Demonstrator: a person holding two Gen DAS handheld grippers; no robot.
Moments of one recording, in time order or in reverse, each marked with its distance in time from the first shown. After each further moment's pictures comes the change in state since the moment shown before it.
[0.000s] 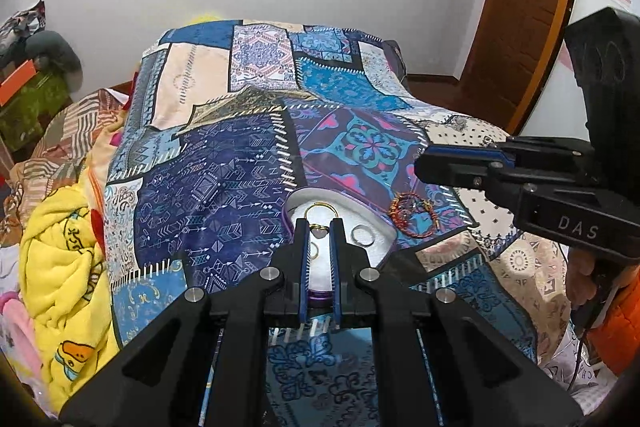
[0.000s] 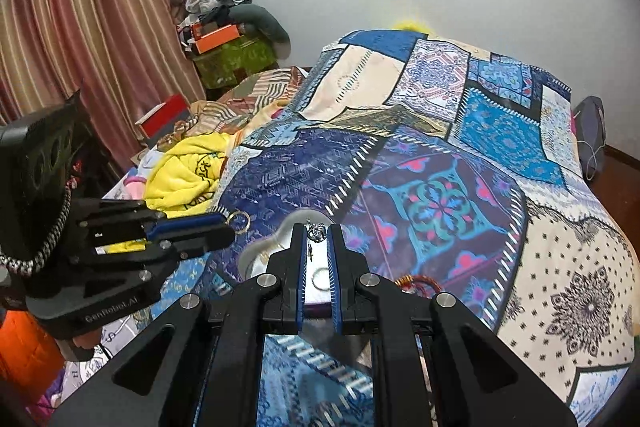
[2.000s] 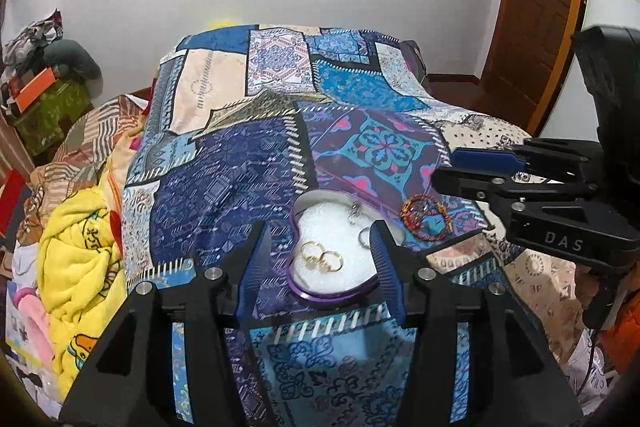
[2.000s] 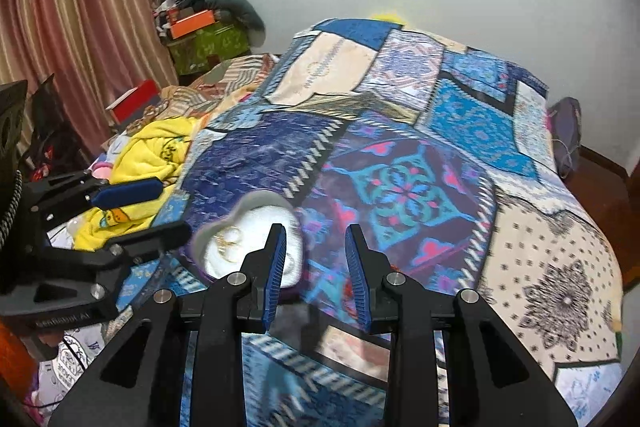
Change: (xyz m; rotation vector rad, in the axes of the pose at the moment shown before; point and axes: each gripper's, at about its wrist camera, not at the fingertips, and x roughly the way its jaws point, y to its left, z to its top) left arm -0.002 -0.021 0.001 0.015 -0.017 0.100; right arm -0.001 -0.018 -0.011 -0.011 0.039 -0.130
